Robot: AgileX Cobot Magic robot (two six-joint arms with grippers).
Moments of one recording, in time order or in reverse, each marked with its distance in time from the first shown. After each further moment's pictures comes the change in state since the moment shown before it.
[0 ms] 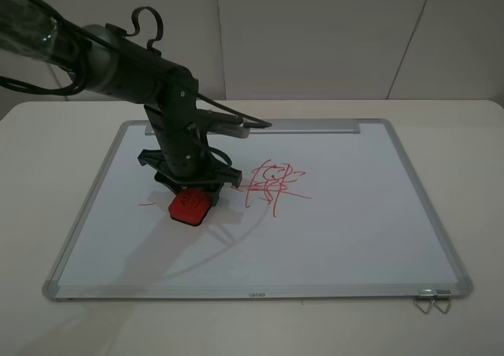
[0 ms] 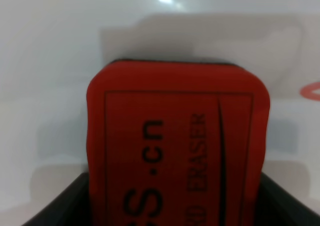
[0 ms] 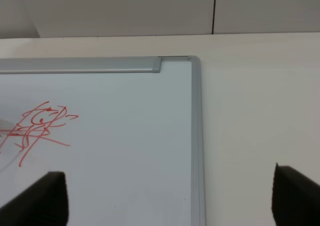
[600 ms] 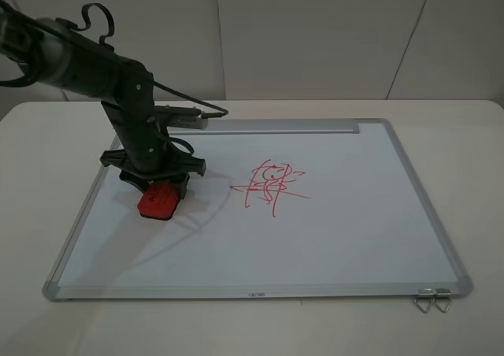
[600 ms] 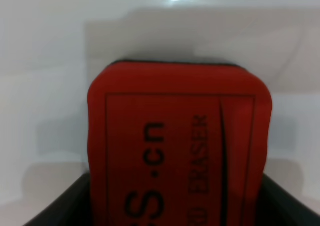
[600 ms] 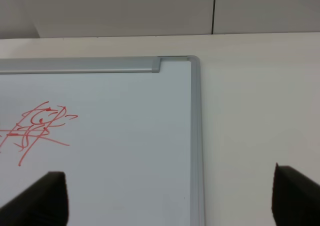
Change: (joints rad) left arm 0.188 -0.036 0.104 0.015 -0.042 -0.012; right arm 0.000 0.000 0.000 0.000 0.000 0.000
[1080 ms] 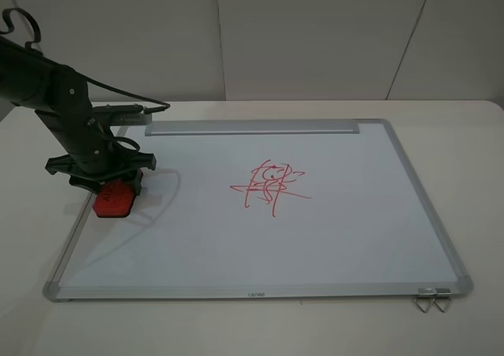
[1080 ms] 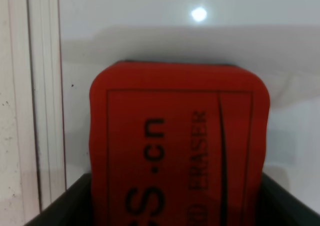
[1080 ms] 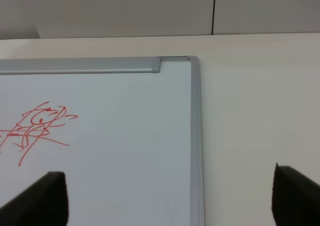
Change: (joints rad) left arm 0.176 -0.078 0.164 0.022 -0.138 0.018; right arm 0.000 0.000 0.000 0.000 0.000 0.000
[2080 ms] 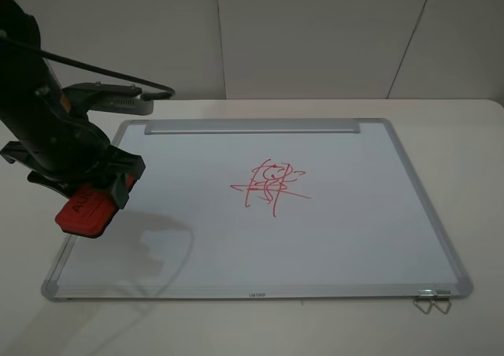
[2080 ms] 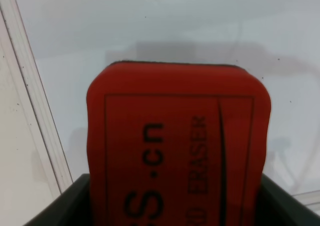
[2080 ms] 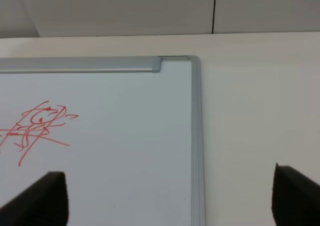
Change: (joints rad) left arm -0.195 -0.475 0.093 -0.029 0.371 0.031; right arm 0.000 0.000 0.000 0.000 0.000 0.000
